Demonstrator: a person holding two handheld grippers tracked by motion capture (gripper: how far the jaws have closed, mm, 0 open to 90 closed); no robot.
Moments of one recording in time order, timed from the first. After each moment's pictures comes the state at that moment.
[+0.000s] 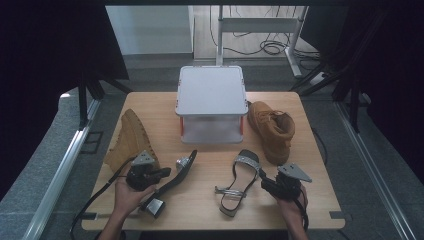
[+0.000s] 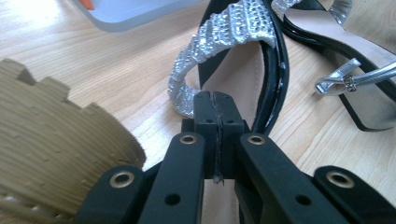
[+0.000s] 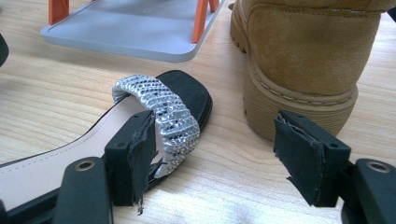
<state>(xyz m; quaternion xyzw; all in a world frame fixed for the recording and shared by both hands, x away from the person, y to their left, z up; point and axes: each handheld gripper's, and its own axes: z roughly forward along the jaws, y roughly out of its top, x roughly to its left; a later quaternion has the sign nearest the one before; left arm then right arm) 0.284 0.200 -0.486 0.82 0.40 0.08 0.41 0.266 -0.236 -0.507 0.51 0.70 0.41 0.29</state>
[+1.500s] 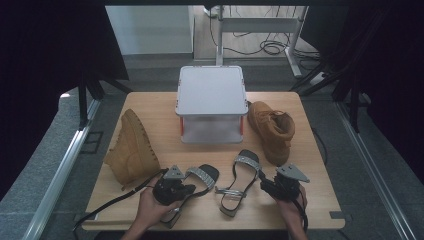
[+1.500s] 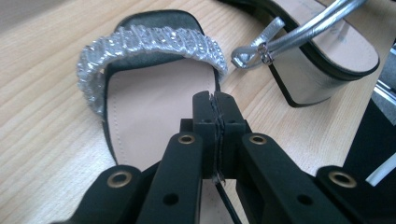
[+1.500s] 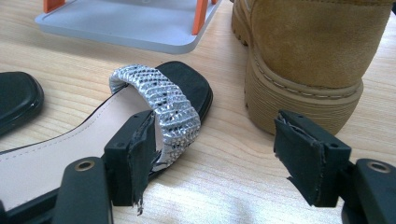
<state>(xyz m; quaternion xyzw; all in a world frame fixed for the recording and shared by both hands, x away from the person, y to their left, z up) 0.259 0.128 -0.494 0.86 0.35 0.03 0.37 0.267 -0.234 -0.512 0.51 0.71 0.39 0.29</state>
